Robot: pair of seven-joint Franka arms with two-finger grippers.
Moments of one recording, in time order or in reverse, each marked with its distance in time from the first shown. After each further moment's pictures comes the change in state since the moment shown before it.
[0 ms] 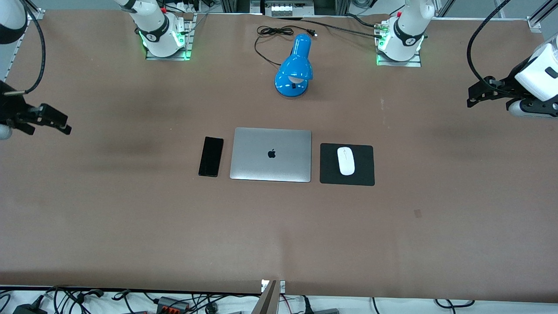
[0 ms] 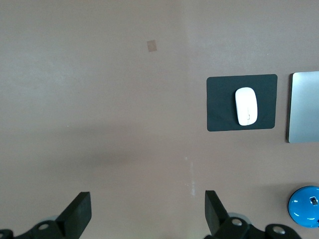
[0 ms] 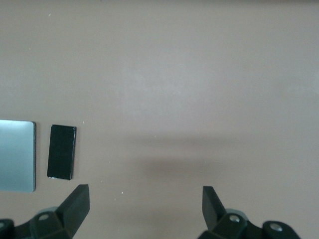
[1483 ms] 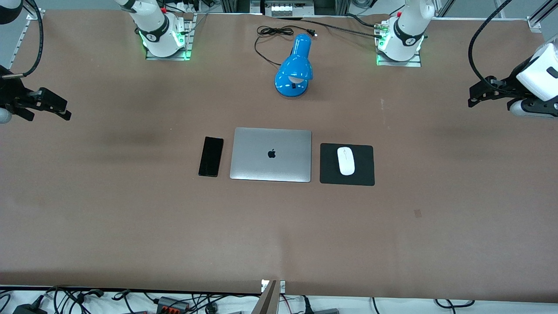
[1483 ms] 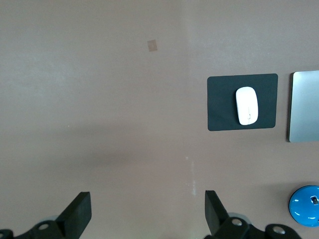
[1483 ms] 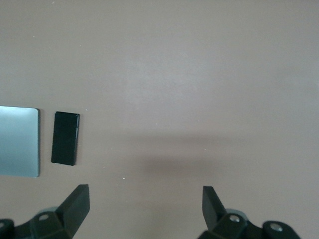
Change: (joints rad) left arm 0.001 0.000 0.003 0.001 0.000 -0.001 0.007; right arm -0.036 -0.042 0.046 -0.003 -0.021 -0.056 -0.001
